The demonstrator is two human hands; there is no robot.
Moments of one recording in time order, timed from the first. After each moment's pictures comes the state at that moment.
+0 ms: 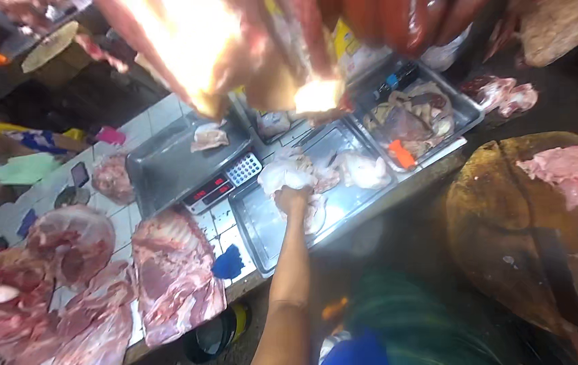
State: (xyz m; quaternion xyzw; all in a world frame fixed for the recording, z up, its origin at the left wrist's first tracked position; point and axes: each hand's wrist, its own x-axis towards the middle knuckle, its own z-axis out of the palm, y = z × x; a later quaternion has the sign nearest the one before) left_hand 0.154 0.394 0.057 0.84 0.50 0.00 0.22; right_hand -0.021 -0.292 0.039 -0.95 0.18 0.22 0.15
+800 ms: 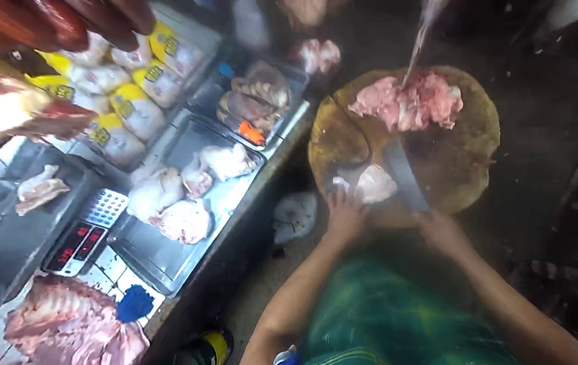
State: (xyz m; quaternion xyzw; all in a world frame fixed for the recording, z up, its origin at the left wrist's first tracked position) left_hand 0.048 -0.095 0.006 0.96 -0.19 -0.15 0.14; right_hand -0.027 -0.358 0.039 -0.81 0.26 0.25 0.46
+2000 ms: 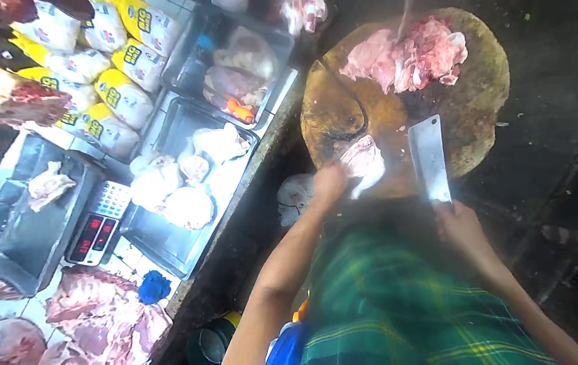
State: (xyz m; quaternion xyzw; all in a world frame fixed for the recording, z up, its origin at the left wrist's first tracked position) left_hand 0.076 -0.076 0.019 0.97 -0.11 -0.17 0.15; right_hand -0.101 -0.365 0.042 -0.76 0.36 0.20 0.51
